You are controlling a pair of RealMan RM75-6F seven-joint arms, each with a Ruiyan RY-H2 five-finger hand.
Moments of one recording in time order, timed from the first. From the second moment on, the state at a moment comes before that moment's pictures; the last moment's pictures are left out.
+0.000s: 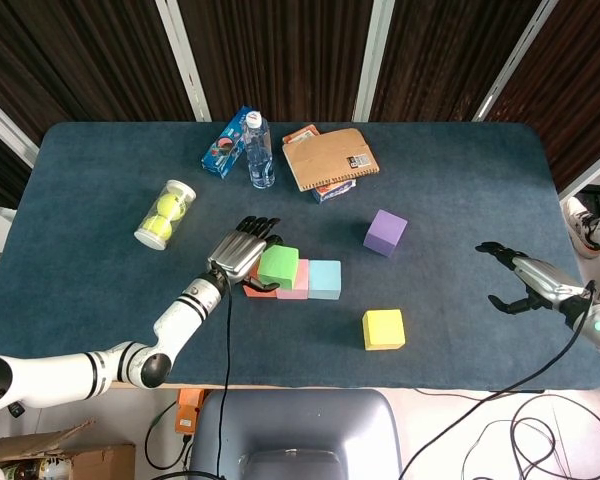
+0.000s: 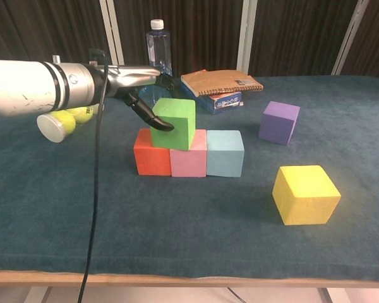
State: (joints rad) left arm -1.16 -1.47 -0.17 -1.45 0.72 0.78 0.40; right arm 0.72 -0.79 -0.16 -1.44 -1.69 0.76 1.07
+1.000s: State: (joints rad) left arm -0.66 -0.91 0.10 -1.94 1.35 1.25 0.36; right arm 0.74 -0.82 0.05 -1.76 -1.28 0.79 0.56
